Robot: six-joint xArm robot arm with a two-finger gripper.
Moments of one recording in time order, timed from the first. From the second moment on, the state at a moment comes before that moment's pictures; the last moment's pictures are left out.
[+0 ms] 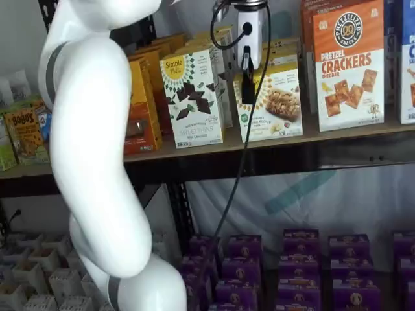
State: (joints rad) arm -0.48 -0.23 -1.46 0.23 1.64 -2.01
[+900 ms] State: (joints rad) arm -0.49 -0.23 -1.47 0.25 1.65 -2.02
